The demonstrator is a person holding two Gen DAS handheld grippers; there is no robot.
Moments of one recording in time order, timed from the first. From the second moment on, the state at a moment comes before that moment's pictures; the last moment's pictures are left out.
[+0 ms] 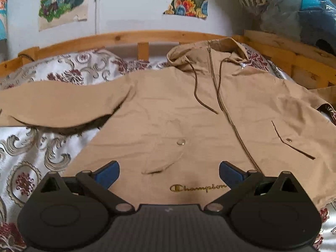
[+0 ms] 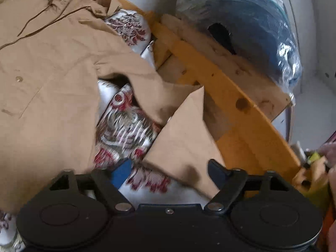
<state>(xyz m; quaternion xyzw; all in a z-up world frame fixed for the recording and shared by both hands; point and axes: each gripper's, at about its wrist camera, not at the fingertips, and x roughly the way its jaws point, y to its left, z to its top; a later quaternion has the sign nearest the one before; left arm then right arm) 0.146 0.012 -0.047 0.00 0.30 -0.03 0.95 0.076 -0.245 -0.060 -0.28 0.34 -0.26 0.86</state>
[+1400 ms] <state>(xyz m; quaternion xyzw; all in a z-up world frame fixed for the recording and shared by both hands) 0.176 0.055 -0.034 -0.03 0.29 -0.02 0.96 0.295 -0.022 0.113 -0.08 0.34 0.14 0.93</state>
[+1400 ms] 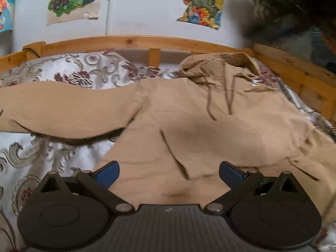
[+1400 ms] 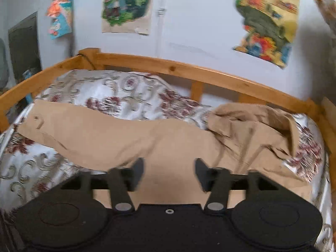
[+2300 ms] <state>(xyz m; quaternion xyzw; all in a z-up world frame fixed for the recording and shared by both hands) 0.217 0.072 -0.072 -0.02 0.36 0.02 0.93 0.259 -0.221 -0.029 0.02 0.39 -0.15 0.91</state>
